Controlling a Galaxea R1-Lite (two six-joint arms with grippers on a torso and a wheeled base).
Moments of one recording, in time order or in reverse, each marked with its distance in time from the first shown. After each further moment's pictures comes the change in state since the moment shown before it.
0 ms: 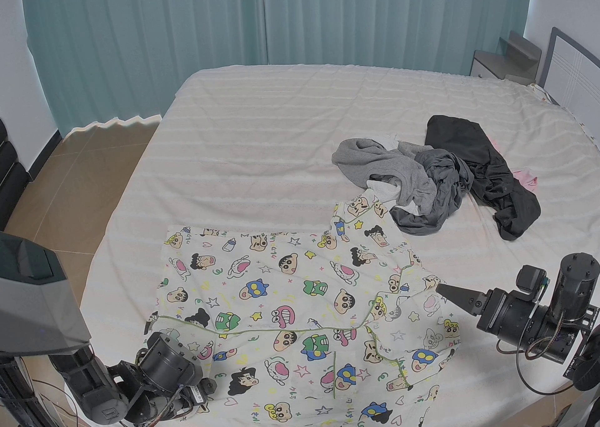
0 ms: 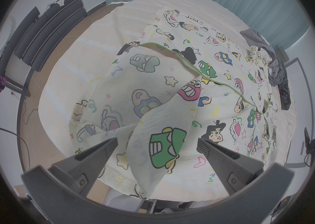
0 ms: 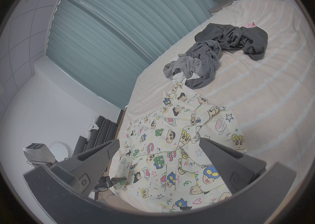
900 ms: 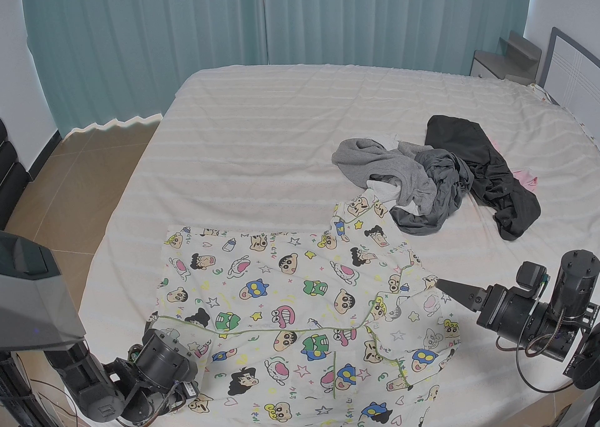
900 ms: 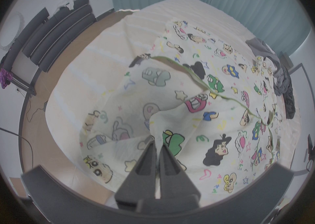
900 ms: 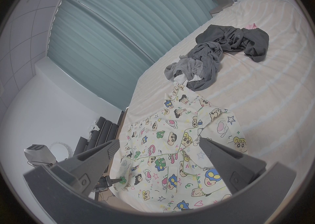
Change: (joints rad) left arm 0.024 -0.012 0.004 0.000 0.083 -0.013; right arm 0.000 -0.001 -0.015 0.000 -0.002 0.000
